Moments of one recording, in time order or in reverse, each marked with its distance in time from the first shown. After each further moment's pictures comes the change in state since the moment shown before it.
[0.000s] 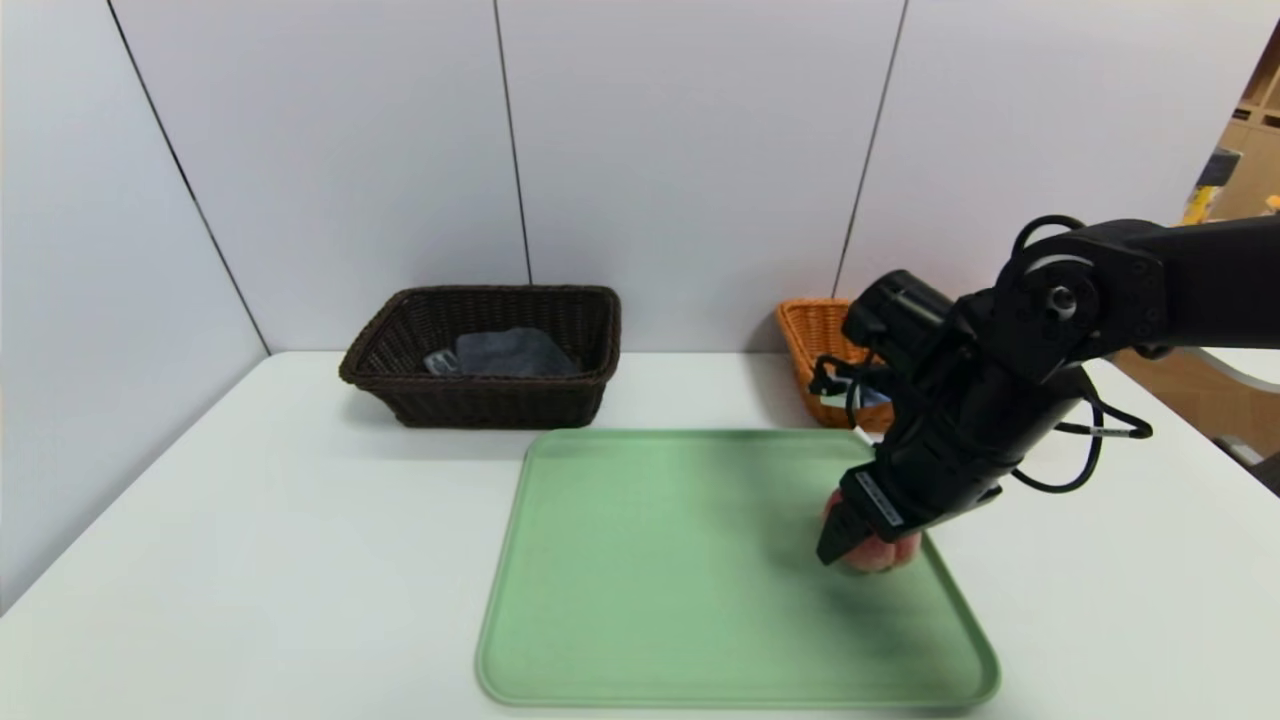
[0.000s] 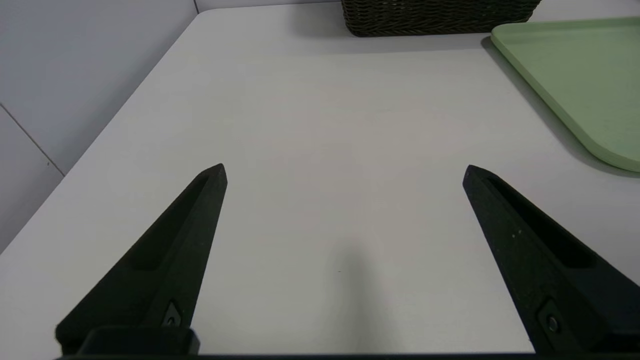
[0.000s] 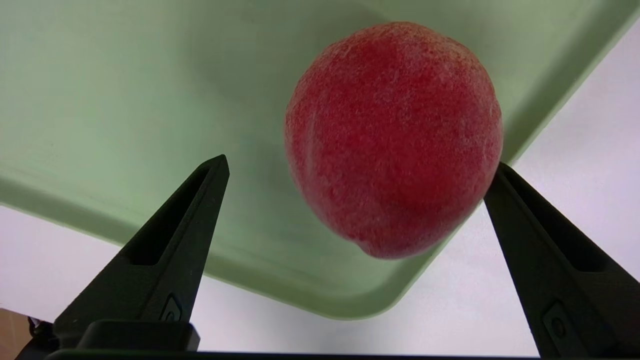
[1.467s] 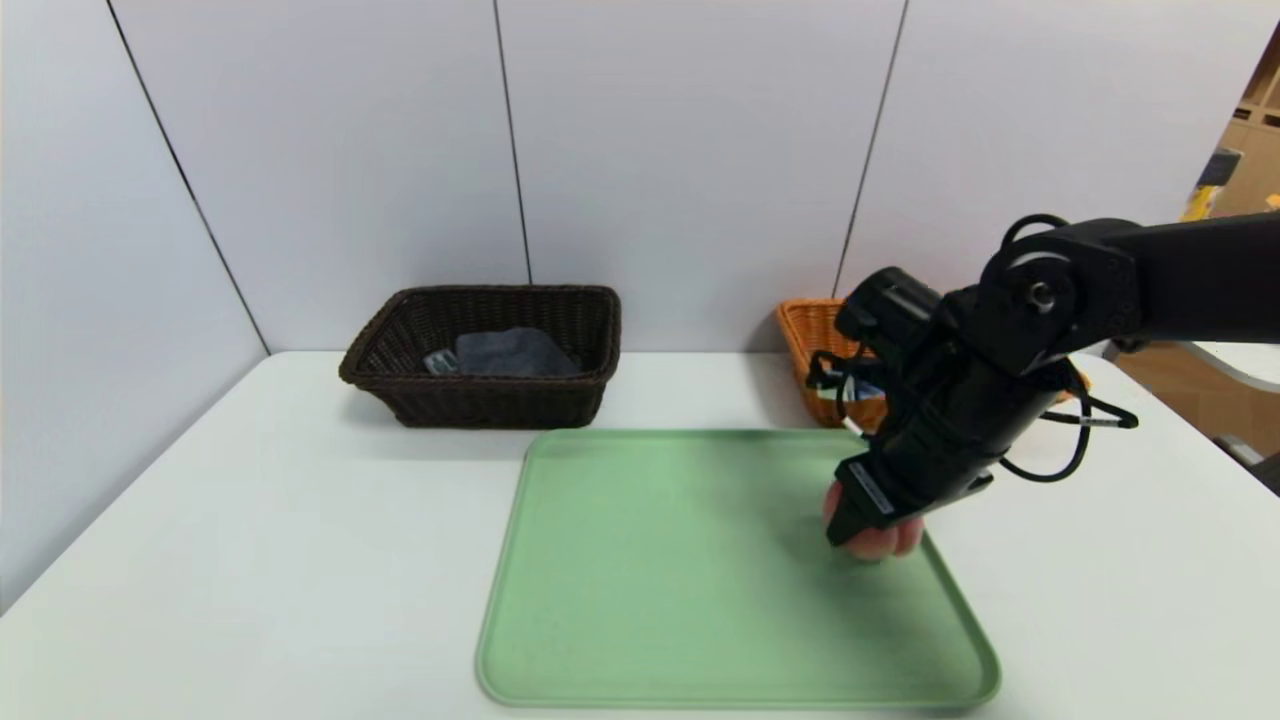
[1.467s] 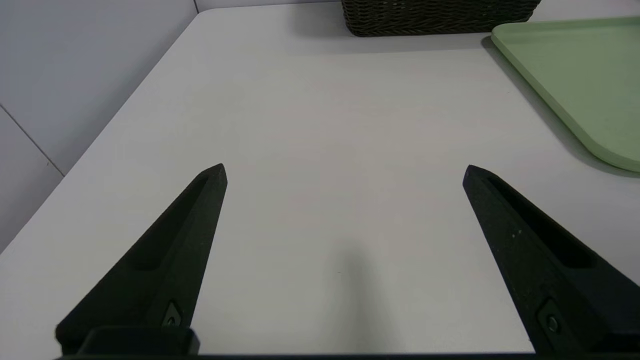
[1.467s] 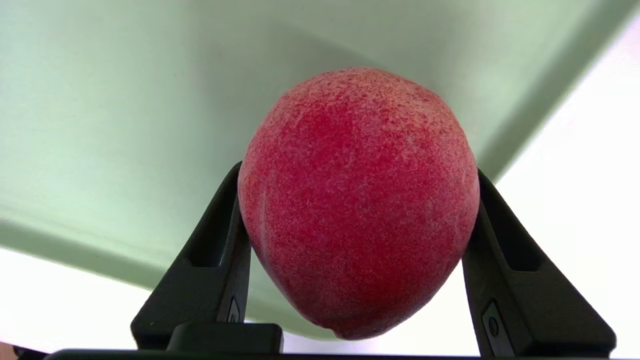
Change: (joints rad) left arm 0.000 0.000 0.000 0.000 0.000 0.001; right arm -0.016 0.031 -0.041 0.001 -0.036 -0.007
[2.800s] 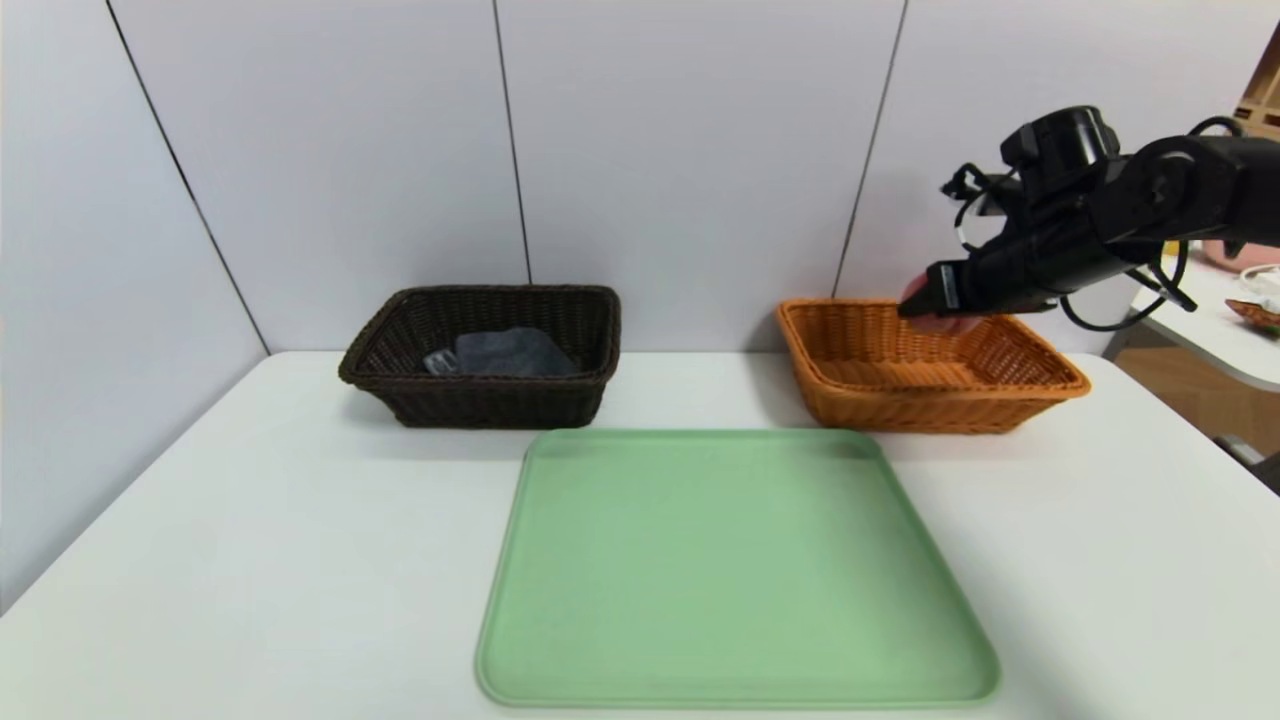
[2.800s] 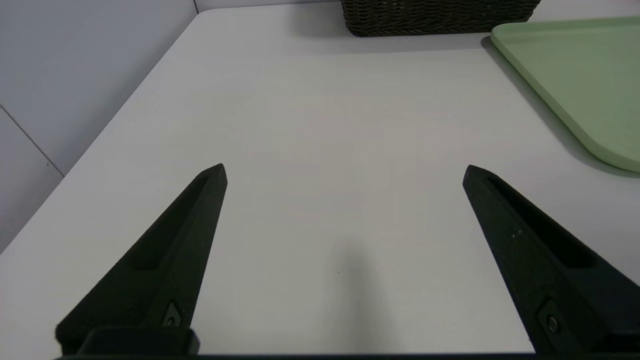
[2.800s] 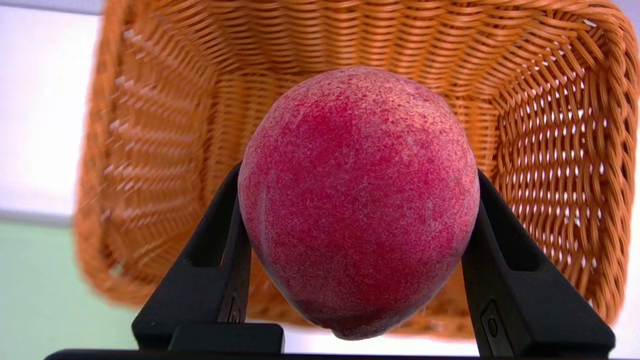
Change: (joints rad) left arm 0.000 0.000 0.000 0.000 0.000 0.000; right arm -0.381 0.127 -0.394 -0.314 0.001 -0.075
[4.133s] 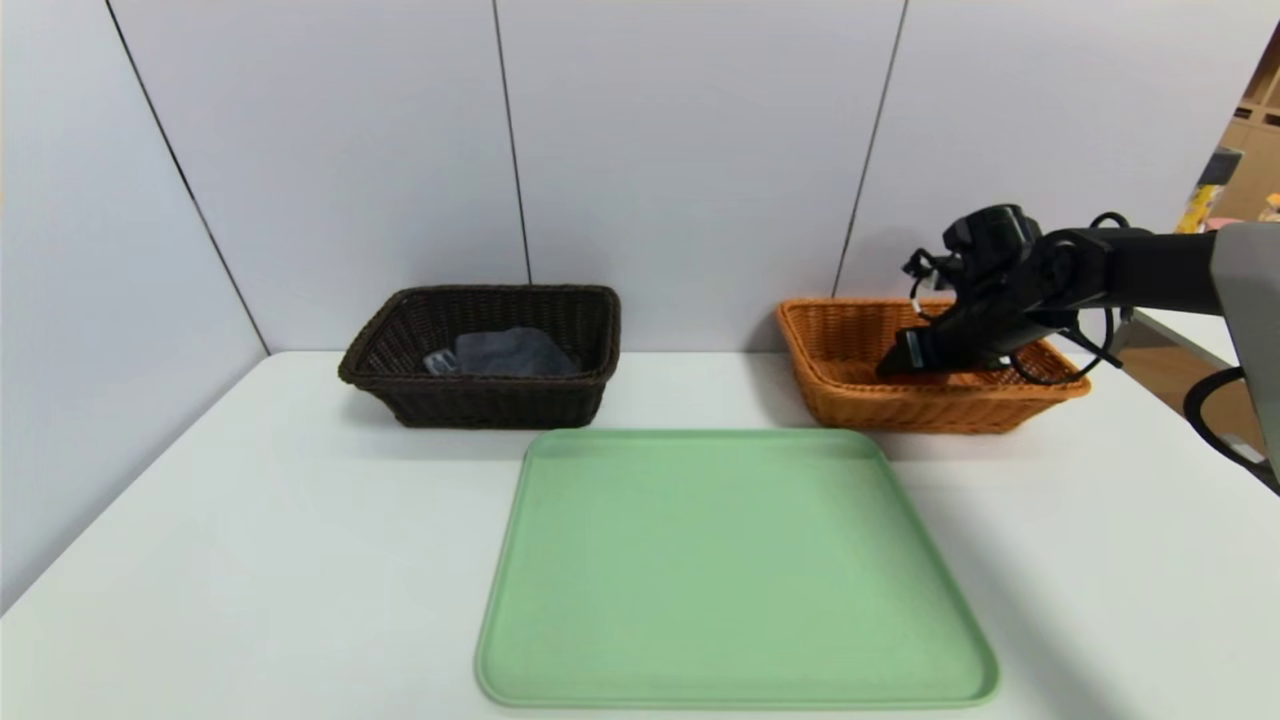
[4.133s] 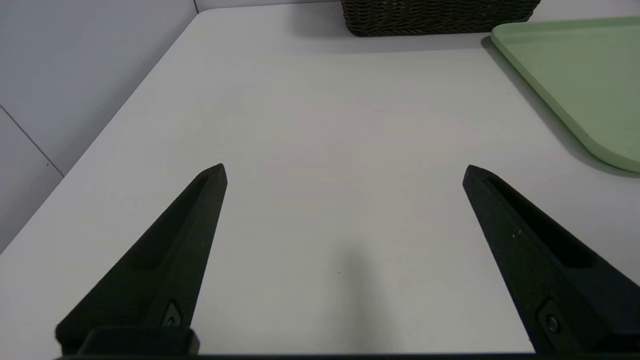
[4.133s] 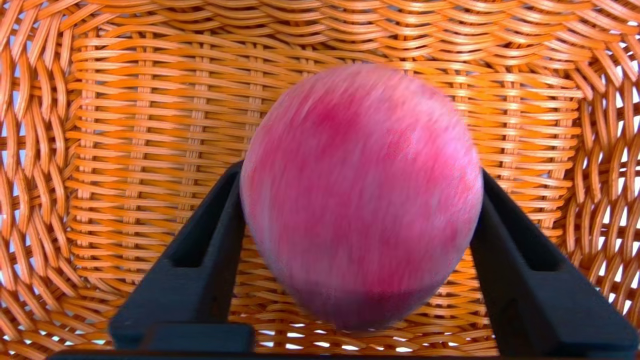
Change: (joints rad) left arm 0.000 0.000 0.000 0.000 0.000 0.000; right arm -0.026 0.198 -0.009 -0.046 -0.001 -0.010
